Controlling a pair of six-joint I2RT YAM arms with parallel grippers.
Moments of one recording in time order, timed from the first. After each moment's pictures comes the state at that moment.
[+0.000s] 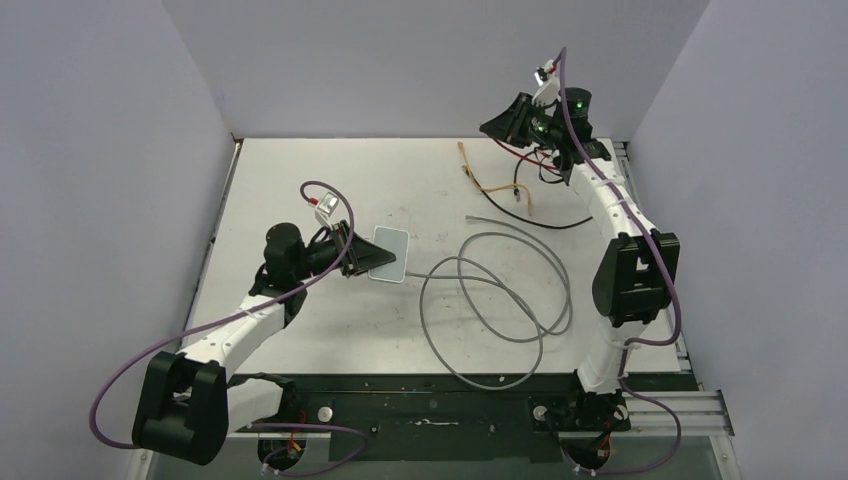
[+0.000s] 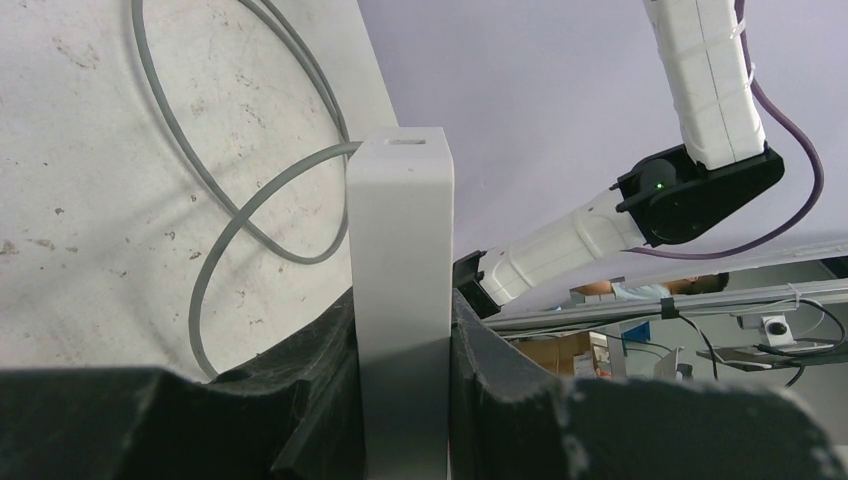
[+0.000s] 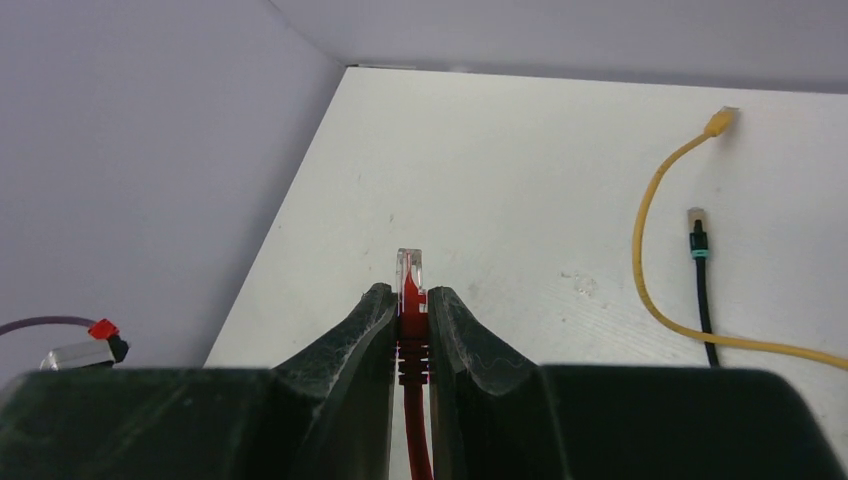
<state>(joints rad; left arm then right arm) -0.26 1.16 0.53 0.52 0.87 -1.12 0.14 1.88 1.72 -0.11 -0.67 0.53</state>
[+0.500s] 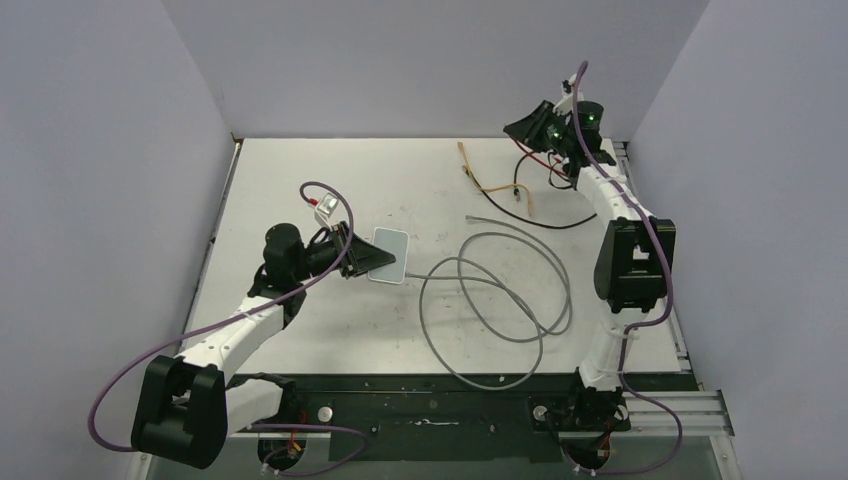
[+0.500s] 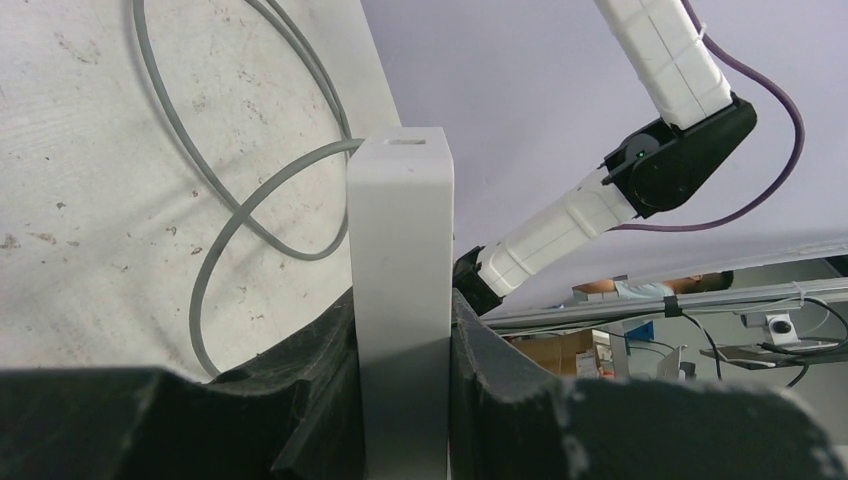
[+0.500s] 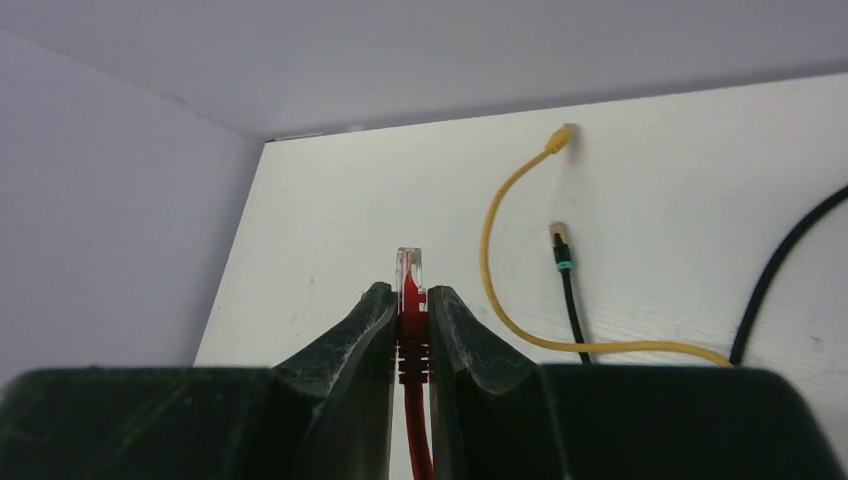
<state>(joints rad) -0.26 1.14 0.53 0.49 0.87 -1.11 0.04 1.98 1.67 0.07 -0.57 0.61</state>
